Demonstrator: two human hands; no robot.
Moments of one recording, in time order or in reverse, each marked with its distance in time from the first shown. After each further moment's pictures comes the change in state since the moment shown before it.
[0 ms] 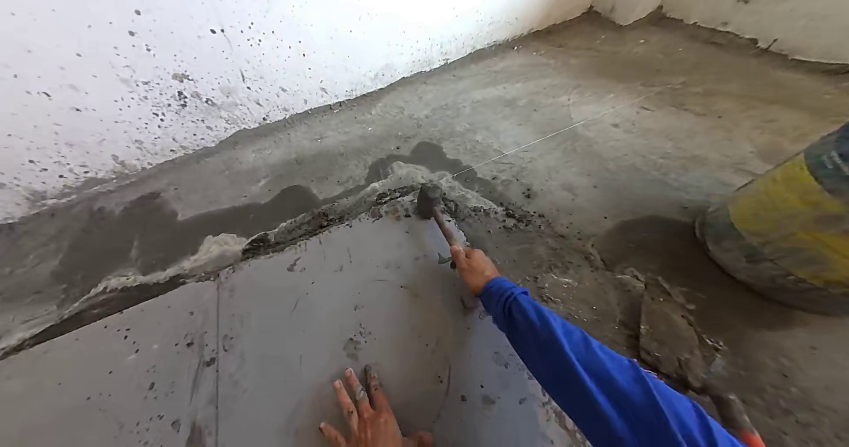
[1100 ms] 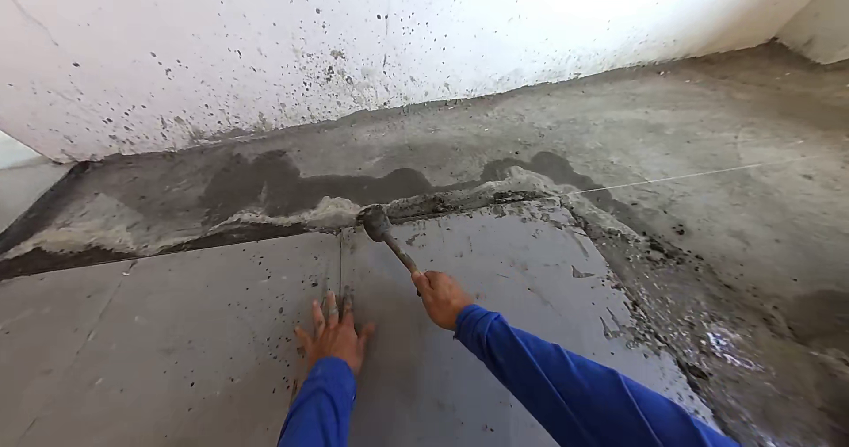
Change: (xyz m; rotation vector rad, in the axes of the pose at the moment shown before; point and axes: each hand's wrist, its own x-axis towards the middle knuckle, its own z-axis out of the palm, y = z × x) left_hand 0.138 -0.251 -0.073 -0.126 0.035 -0.128; right_hand -0.088 -0.191 0.233 -0.239 -0.411 -0.314
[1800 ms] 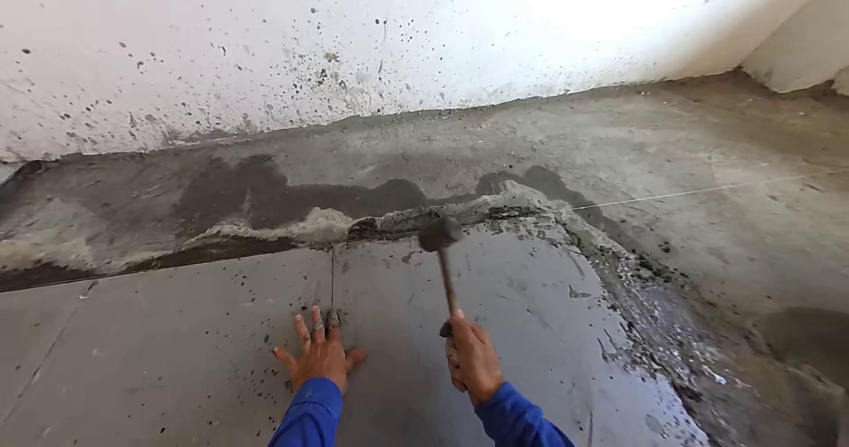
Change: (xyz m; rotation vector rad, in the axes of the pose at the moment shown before) left_hand 0.034 -0.005 -0.006 0.099 -0.028 -0.033; right_hand -0.051 0.034 0.029 0.984 0.215 0.106
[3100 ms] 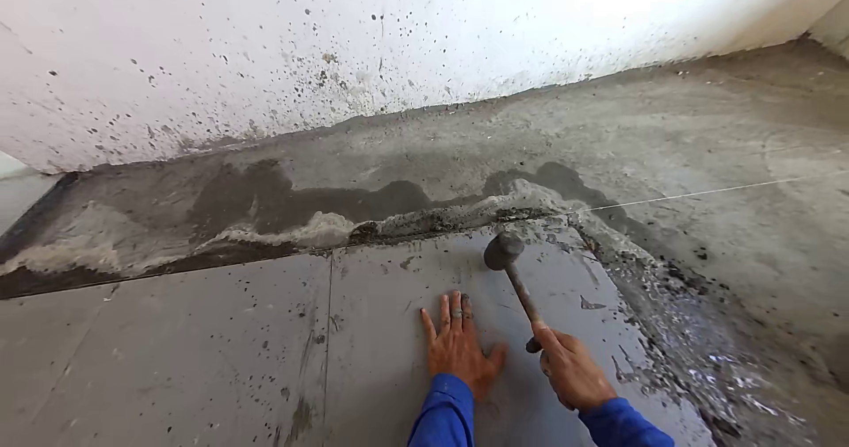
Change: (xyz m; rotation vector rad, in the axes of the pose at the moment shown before) left_hand -0.029 0.226 0.049 -0.184 0.248 0.514; right_hand 0.012 -0.020 -0.156 -0.525 0.179 0.013
